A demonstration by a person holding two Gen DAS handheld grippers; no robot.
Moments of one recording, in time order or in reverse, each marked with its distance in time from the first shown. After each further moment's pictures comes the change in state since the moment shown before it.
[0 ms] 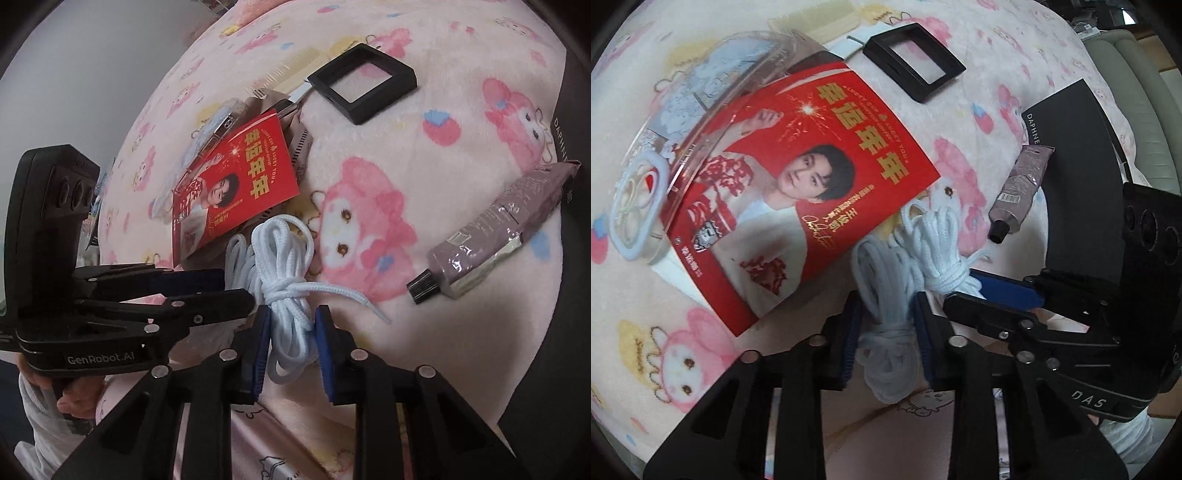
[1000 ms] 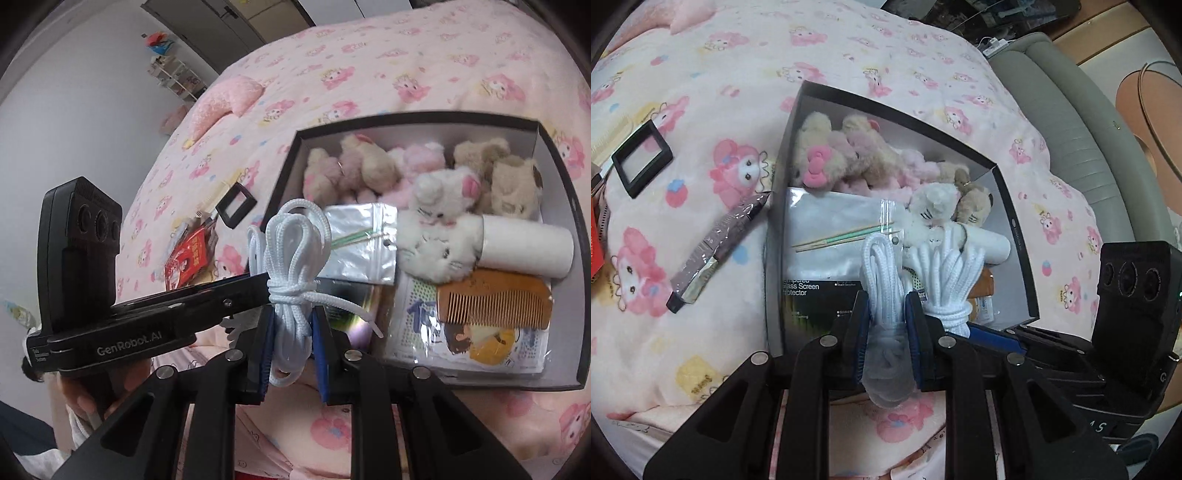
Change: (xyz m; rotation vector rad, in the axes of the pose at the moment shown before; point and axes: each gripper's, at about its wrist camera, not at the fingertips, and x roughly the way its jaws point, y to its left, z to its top) left arm 0.012 -0.262 0.009 0.138 -0.229 -0.176; right arm -0.222 -0.134 -0.071 0.176 -0.265 -0.035
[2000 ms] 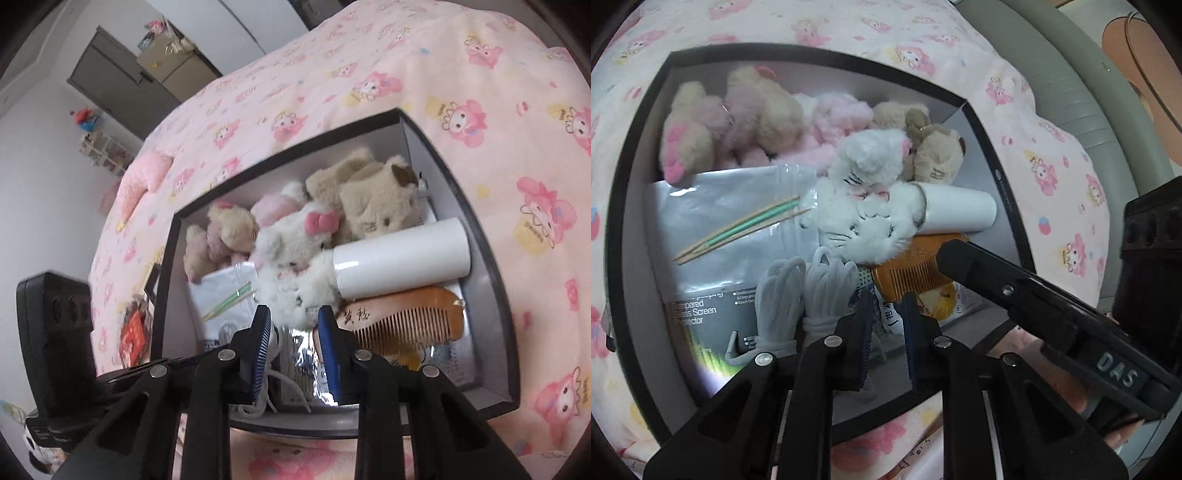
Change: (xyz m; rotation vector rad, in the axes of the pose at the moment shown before) left arm 0.076 -0.054 0.011 0.135 0.180 -0.005; right arm -0.027 -0.062 0.008 0.216 -0.200 -0.194
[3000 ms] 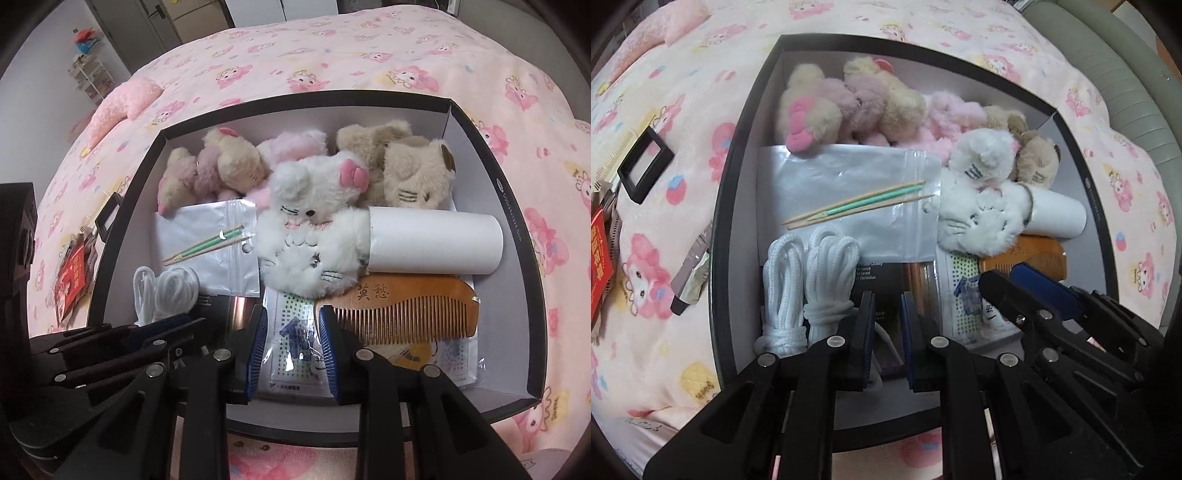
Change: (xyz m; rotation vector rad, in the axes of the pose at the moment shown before) left arm -0.018 0.023 -0.021 -0.096 -0.066 0.250; right arm 0.038 0.034 -0.022 -0.209 0.086 -0.222
